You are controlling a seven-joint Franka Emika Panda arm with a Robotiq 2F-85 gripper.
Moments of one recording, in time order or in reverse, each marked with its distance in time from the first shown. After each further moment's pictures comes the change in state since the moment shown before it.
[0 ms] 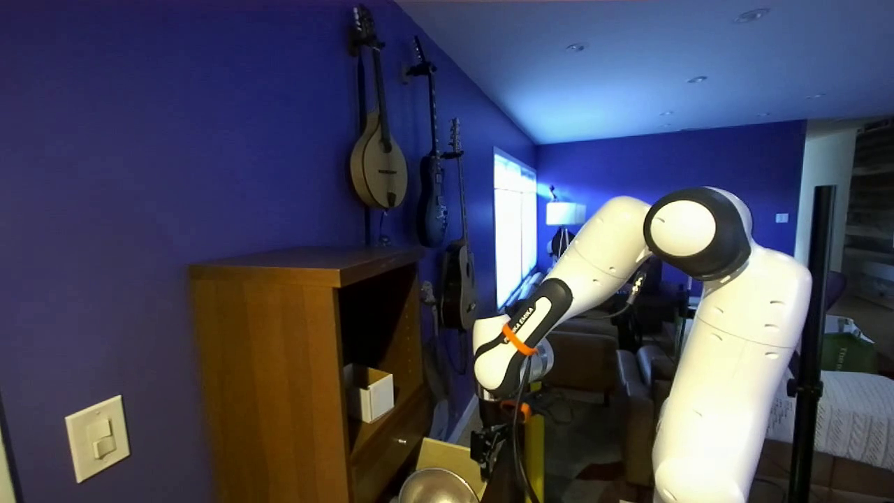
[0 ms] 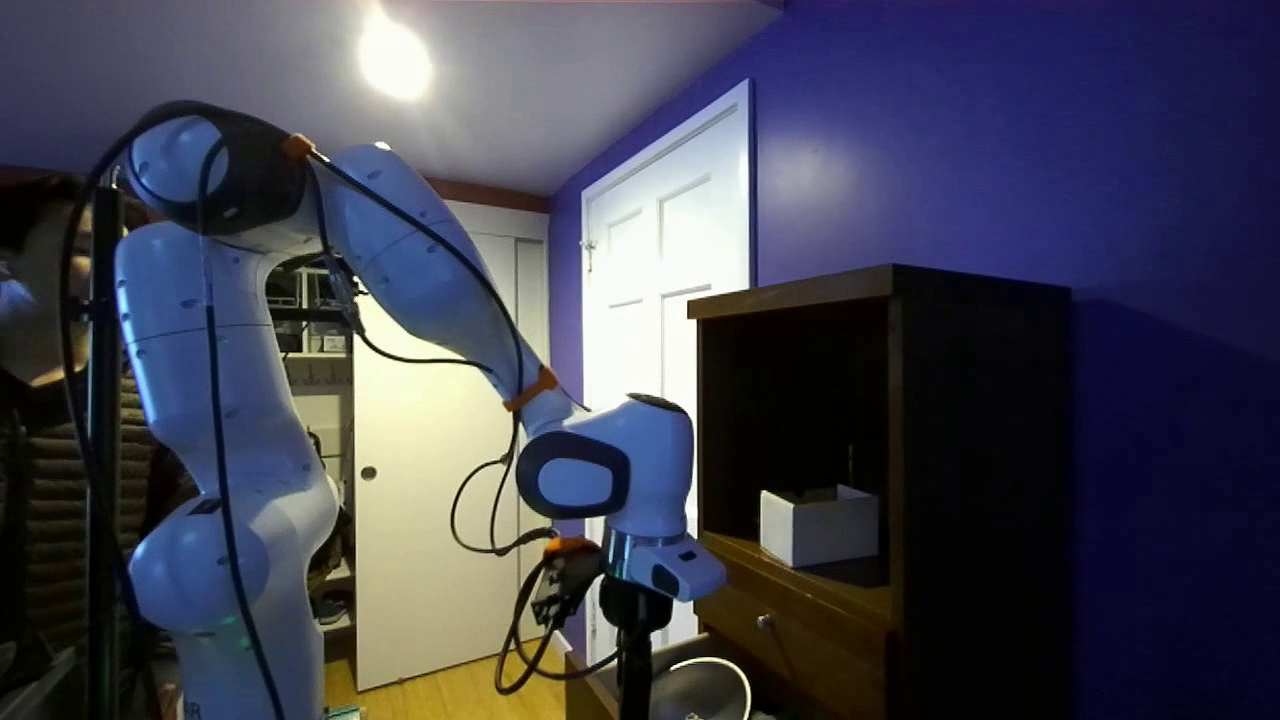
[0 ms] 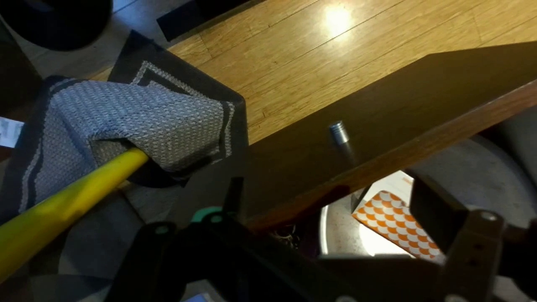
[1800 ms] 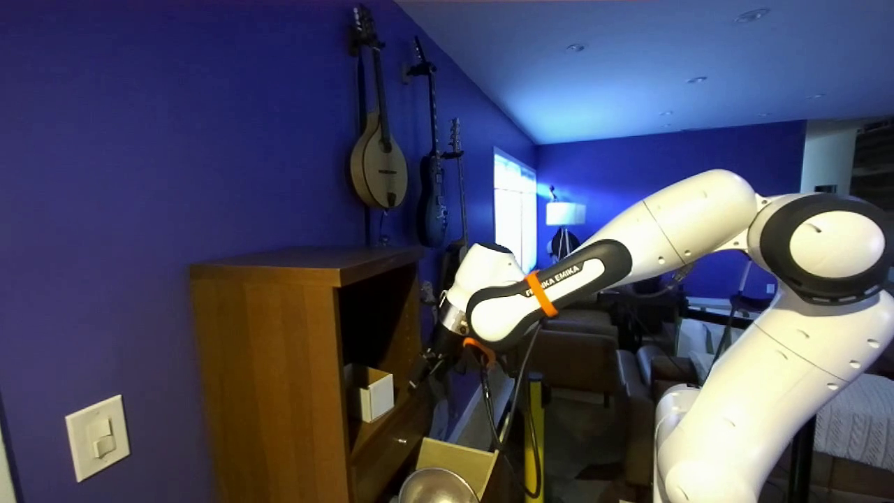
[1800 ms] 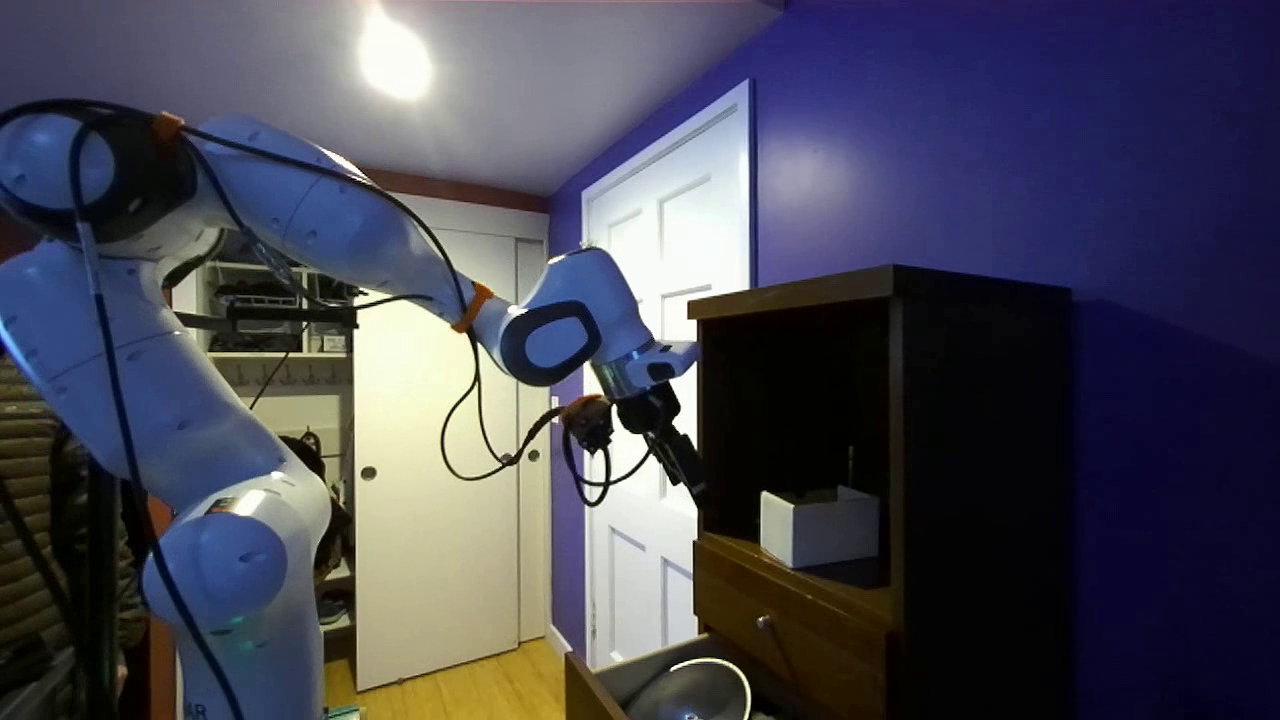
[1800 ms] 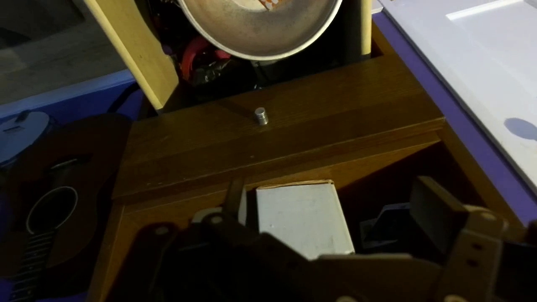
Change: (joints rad) arm 0.105 -0.330 0.168 0.091 0.025 0.153 0.040
